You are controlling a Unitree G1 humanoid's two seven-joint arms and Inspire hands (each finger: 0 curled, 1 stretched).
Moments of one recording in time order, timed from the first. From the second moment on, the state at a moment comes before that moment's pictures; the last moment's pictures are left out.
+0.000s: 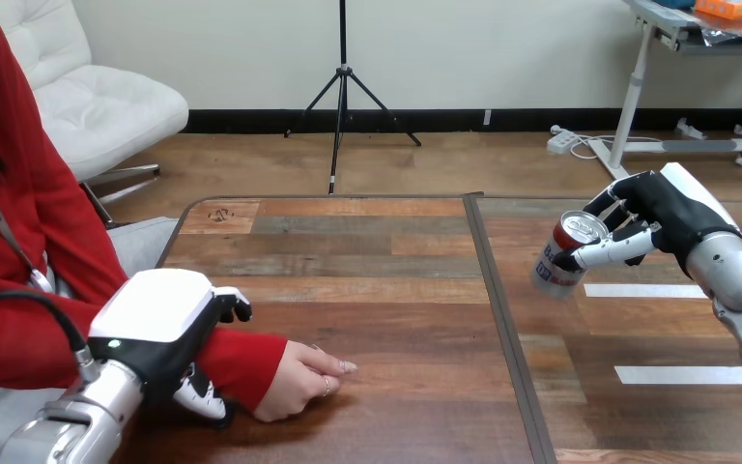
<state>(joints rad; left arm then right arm) -0.08 0.59 -0.18 0.20 0.89 -0.17 -0.06 -0.84 -0.52 0.14 1.29 -0.33 -0.26 0.09</state>
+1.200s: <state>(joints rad) -0.15 0.53 -0.27 0.33 0.89 -0.17 0.09 -0.84 -0.52 0.14 1.29 -0.31 -0.26 0.10</state>
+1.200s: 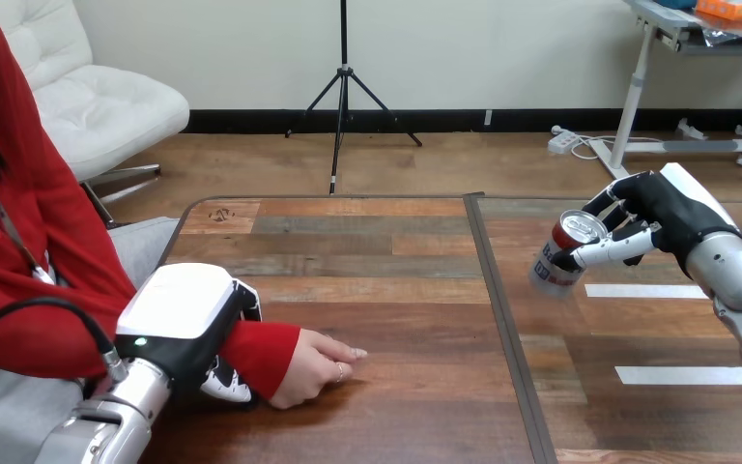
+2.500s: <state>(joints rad) -0.16 0.53 -0.27 0.34 0.81 -0.17 0.08 -0.84 -0.52 0.14 1.29 -0.31 -0.25 0.10</state>
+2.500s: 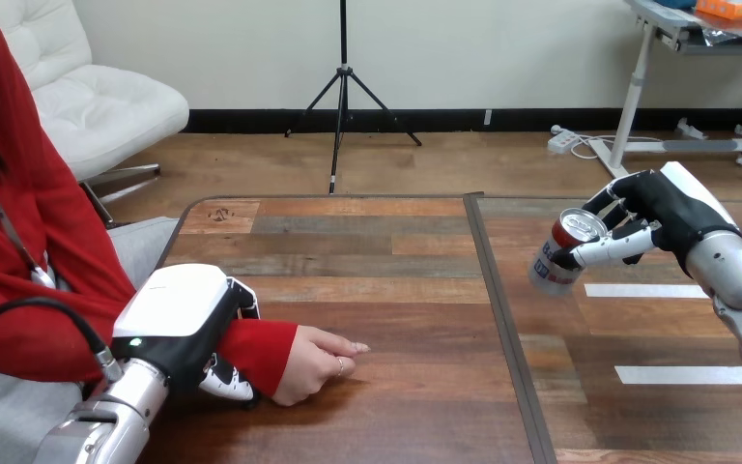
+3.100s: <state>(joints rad) -0.11 0.53 -0.24 0.28 0.75 -0.17 0.12 -0.84 -0.51 0.13 1.24 -0.31 -0.25 0.10</state>
